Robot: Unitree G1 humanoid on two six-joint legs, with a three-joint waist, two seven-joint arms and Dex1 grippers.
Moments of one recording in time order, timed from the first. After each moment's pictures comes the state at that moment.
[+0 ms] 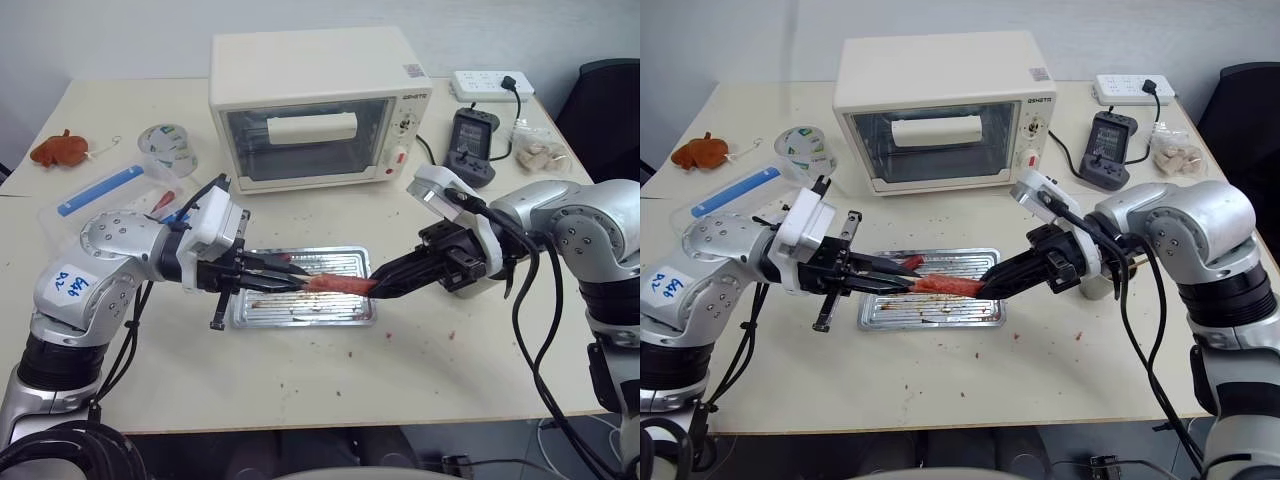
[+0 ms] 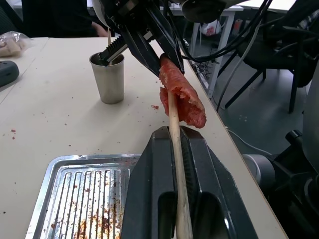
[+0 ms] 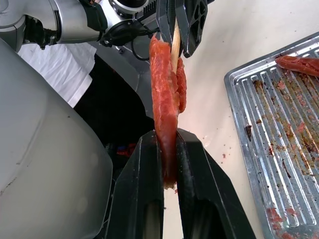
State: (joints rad) left arm -0.54 0.78 -0.01 -0.34 -0.68 0.58 -1.22; right arm -0.92 -0.82 0.23 -0.17 0.85 1.25 1.38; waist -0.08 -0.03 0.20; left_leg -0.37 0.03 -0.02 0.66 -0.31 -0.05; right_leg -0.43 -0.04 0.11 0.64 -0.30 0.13
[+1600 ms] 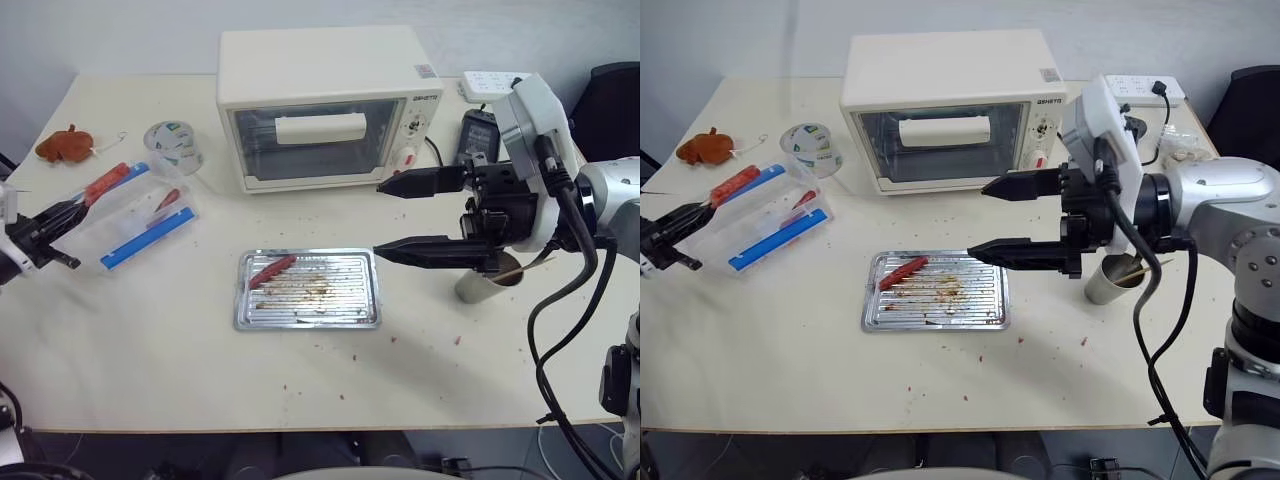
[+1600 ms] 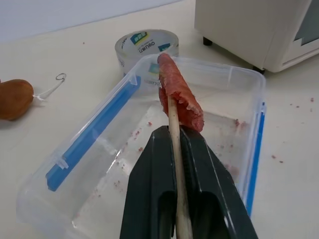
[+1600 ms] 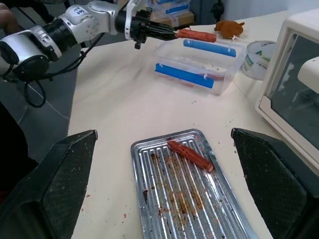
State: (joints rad) left arm -0.43 0.93 0.47 0.52 -0.37 0.19 -0.87; right arm -0.84 -0.84 -0.16 -0.46 1.04 1.16 0.90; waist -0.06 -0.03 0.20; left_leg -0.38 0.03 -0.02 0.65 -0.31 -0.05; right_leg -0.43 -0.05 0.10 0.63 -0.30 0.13
